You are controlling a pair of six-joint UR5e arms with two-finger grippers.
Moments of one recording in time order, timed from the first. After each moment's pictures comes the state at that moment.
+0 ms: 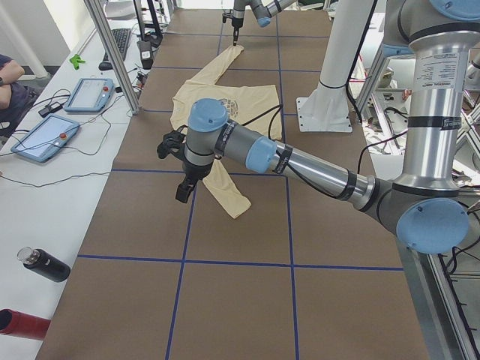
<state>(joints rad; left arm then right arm) -1.53 -1.58 -1.92 -1.64 -2.33 0.05 1.08 -1.62 1.40 -0.73 2.17 0.73</state>
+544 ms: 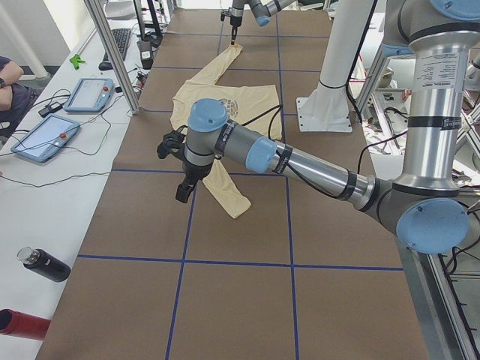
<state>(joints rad) -1.53 -1.58 -1.92 -1.64 -2.33 0.05 1.08 -1.60 1.53 -0.80 2.19 0.81</state>
